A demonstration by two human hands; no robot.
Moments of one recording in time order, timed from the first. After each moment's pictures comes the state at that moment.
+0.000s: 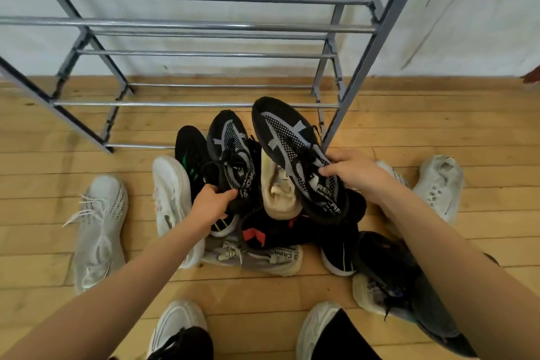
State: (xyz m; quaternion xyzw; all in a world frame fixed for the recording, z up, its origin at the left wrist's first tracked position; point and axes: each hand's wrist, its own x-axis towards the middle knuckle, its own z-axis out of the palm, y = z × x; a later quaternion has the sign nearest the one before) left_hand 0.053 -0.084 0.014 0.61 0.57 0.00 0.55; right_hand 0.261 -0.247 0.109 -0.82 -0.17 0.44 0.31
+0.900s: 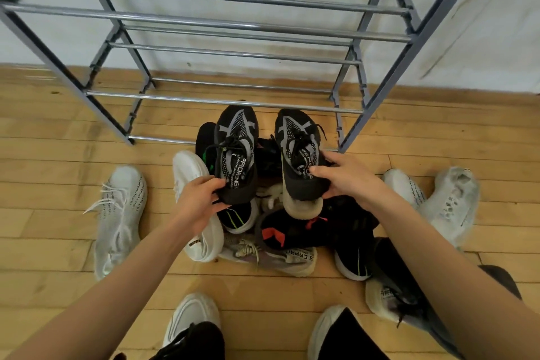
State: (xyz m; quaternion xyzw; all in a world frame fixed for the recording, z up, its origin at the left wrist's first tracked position) left_hand 0.010 -0.062 0.051 0.40 0.52 0.14 0.74; right_hand 0.223 -0.215 0.100 -0.79 -0.18 0.45 0.37
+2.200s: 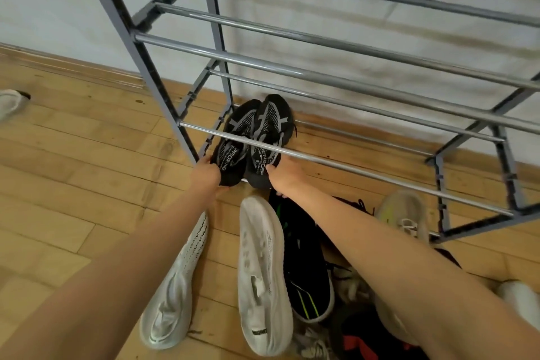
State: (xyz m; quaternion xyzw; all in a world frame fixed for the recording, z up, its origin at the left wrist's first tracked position) left_hand -0.008 0.154 -0.001 0.42 0.67 0.23 0.56; right_hand 0.126 0.084 0.018 -0.85 -0.34 0.37 0.18
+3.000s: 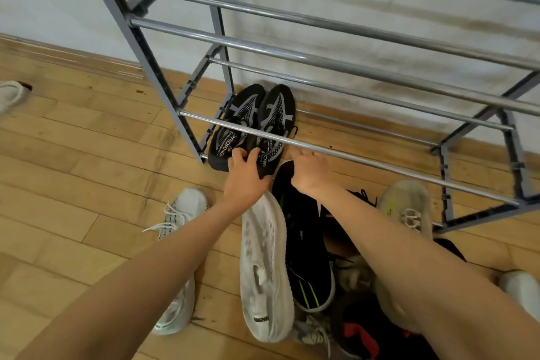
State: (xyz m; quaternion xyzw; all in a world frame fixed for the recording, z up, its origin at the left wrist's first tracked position) left_hand 0.025 0.104 -0.010 0.80 0.51 0.07 0.30; right_hand 0.163 0.053 0.008 -0.82 -0.54 0.21 0.02
